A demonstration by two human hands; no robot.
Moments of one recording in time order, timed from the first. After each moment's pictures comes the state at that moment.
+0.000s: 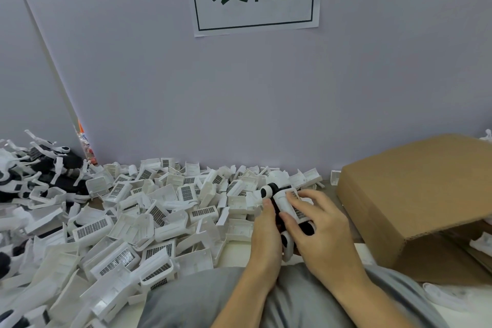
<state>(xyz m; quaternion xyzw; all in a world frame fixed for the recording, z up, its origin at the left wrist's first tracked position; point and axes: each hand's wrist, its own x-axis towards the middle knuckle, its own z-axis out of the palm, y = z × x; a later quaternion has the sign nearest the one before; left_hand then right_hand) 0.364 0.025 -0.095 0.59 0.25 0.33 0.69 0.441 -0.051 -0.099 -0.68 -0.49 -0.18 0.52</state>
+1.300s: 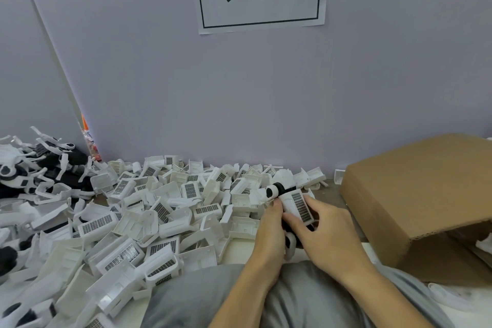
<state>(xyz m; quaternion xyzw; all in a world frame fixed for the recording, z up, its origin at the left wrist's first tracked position) 0.364 0.026 -0.089 0.55 0.24 0.31 0.74 0.444 -0.053 -0.088 -0.72 -0.48 -0.06 0.50</state>
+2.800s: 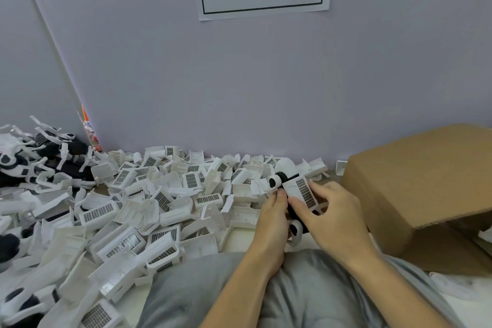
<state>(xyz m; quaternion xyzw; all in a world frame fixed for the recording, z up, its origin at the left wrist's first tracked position) 0.371 0.032 -0.097 0.52 0.20 0.31 0.77 0.446 -0.055 -0.083 -0.73 -0.44 -0.11 0.52</state>
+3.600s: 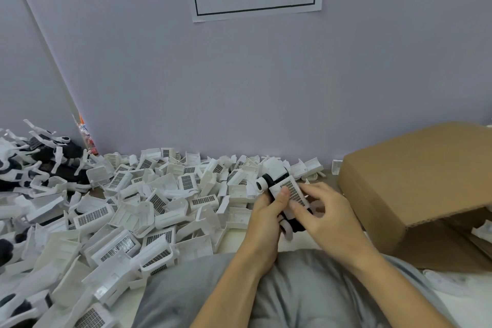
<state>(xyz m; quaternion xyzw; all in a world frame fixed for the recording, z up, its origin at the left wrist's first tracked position) 0.368 0.036 -0.098 0.55 0.16 0.33 0.75 0.448 -0.061 -0.078 -0.69 -0.47 0.03 0.56</state>
